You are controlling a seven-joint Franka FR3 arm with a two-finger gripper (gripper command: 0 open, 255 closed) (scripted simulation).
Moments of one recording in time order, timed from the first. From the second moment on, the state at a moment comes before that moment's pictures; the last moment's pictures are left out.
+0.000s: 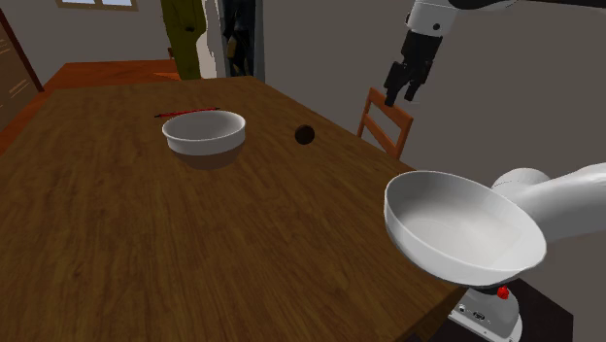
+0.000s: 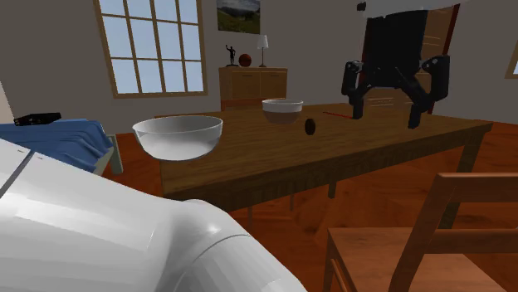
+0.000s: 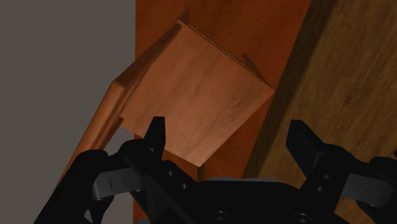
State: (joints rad) arm -0.01 -0.82 -0.02 -2.31 -0.02 1.61 0.06
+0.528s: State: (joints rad) arm 0.04 -0.68 0.08 -2.24 0.06 1.65 0.14
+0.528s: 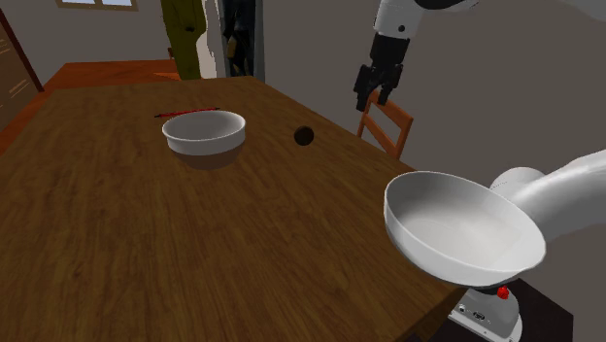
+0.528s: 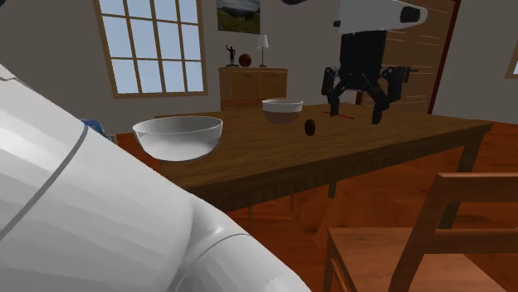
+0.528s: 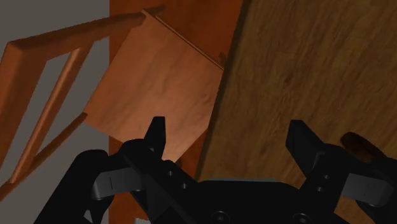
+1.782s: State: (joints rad) arm 0.13 -0.30 0.26 -2.04 0.17 1.79 0.30
